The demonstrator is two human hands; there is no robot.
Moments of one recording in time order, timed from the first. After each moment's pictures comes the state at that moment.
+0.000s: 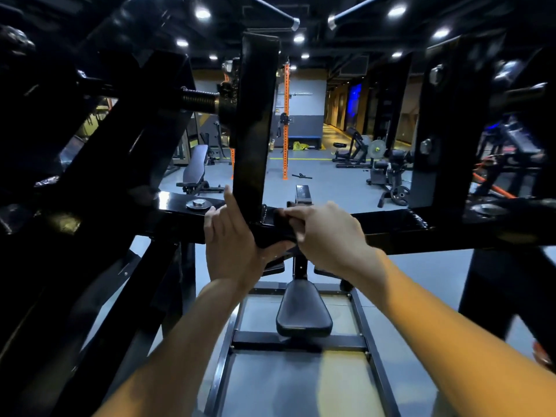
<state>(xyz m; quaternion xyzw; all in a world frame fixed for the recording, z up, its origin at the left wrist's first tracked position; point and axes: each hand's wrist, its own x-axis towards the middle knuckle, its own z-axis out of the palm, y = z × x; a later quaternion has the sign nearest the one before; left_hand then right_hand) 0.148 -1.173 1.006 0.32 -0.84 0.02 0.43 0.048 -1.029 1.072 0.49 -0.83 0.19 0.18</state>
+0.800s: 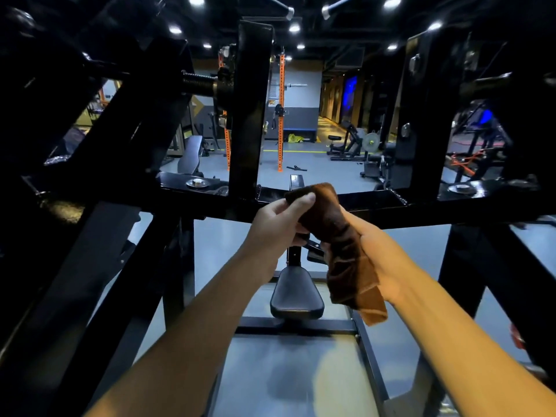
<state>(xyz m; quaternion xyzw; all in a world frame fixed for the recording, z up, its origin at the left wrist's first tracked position) 0.164 -1.075 1.052 0.16 -0.66 -0.68 0.28 0.082 -0.930 1.055 0.21 -0.50 0.72 -0.42</state>
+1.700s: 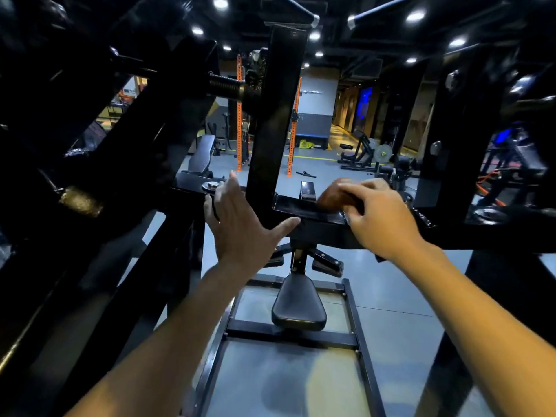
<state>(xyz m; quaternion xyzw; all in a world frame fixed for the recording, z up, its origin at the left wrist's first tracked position) 0.168 -1.148 1.022 0.35 -0.81 -0.10 0.46 0.023 -0.977 1.083 0.43 -0.86 0.24 0.15</state>
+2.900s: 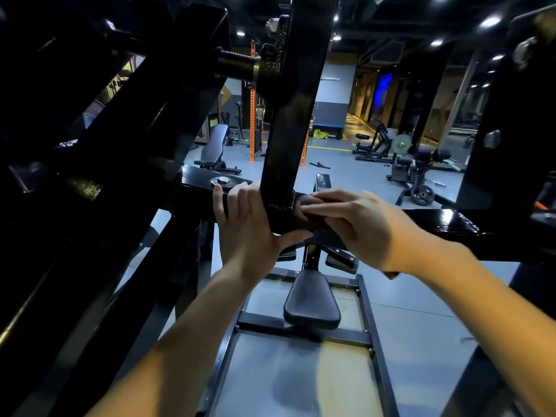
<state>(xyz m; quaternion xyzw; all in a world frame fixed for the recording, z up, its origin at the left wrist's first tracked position) 0.159 -1.187 1.003 0.31 -0.84 0.03 0.44 0.023 -1.021 1.076 0.65 -0.73 0.14 0.15</state>
